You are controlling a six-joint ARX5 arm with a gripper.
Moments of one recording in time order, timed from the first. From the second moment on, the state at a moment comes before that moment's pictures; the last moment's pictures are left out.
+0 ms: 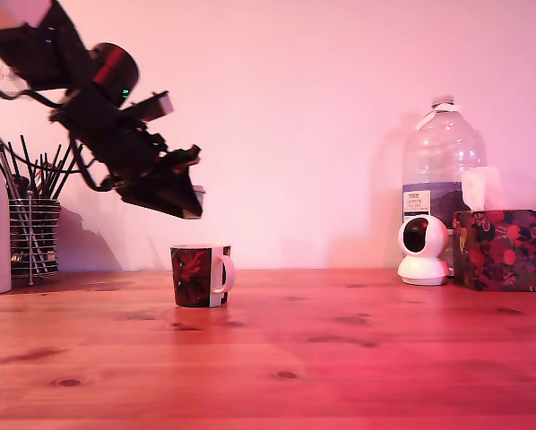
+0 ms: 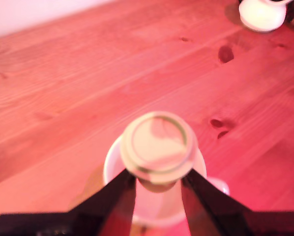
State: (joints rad) arm -0.29 2.00 1.51 -0.21 0.34 0.11
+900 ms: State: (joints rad) arm -0.31 2.05 1.53 -0.23 0.28 0.12
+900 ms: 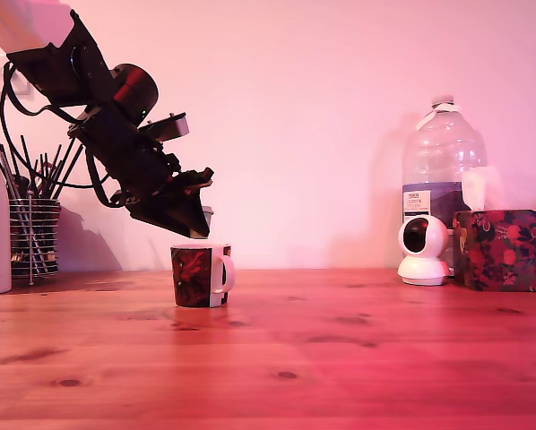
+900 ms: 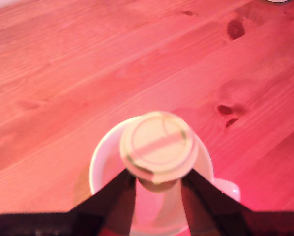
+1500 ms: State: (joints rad) arm -0.31 2.05 1.53 -0.24 0.28 0.12
